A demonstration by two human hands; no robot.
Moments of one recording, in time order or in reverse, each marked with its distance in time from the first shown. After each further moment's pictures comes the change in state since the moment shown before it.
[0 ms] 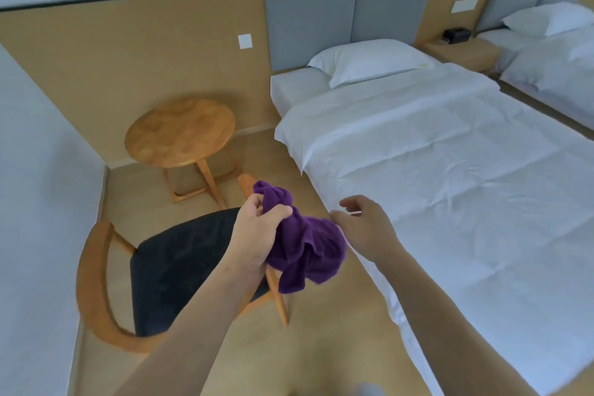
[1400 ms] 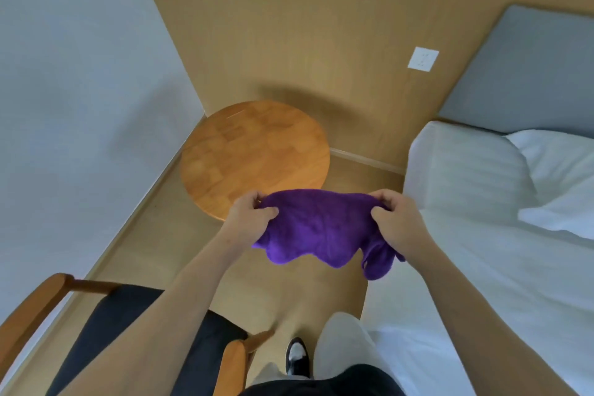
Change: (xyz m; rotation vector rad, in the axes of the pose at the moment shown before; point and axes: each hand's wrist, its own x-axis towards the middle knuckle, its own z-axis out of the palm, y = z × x) left_hand 0.713 0.167 -0.090 0.213 0.654 -0.241; right_hand 0.791 -0.262 0.189 -0.135 -0.595 -0.233
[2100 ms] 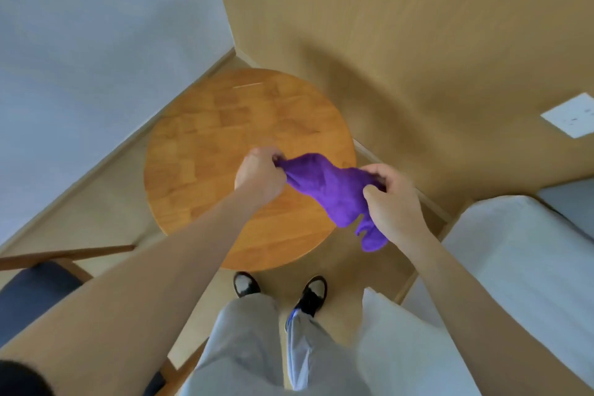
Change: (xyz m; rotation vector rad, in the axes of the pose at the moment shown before) left_hand 0.366 0.071 0.075 0.251 0.204 -0.104; right_hand 0.392 -0.054 0.061 -0.146 -0.348 -0.024
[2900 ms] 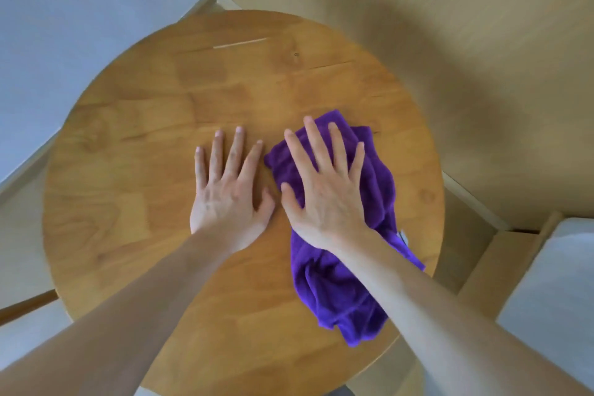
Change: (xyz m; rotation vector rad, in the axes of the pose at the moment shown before) left_hand 0.201 -0.195 0.081 0.517 0.166 0.360; right_hand 0.237 0.099 0.238 -0.947 -0.022 -0.492
